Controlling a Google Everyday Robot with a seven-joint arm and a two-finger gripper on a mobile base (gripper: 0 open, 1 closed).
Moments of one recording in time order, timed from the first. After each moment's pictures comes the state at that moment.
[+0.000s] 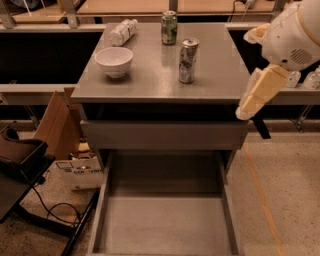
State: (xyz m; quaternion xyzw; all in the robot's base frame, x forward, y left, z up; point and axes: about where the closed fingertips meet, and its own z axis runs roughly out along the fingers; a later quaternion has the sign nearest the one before) arm 0.517 -0.177 0.985 -0.61 0.74 0.01 0.30
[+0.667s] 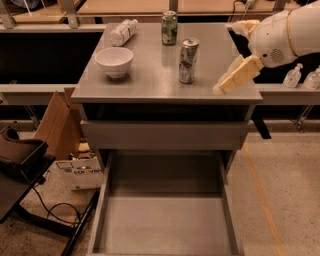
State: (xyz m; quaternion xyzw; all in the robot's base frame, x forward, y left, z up) arm 0.600 -0.148 0.985 -0.56 0.68 0.11 0.45
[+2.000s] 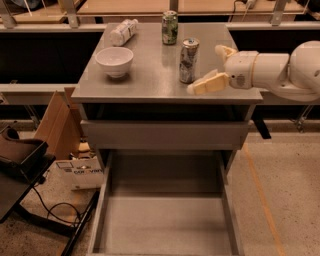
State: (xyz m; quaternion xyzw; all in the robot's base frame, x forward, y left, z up) arm 0.679 -0.120 0.920 -0.43 0.66 0.25 0.57
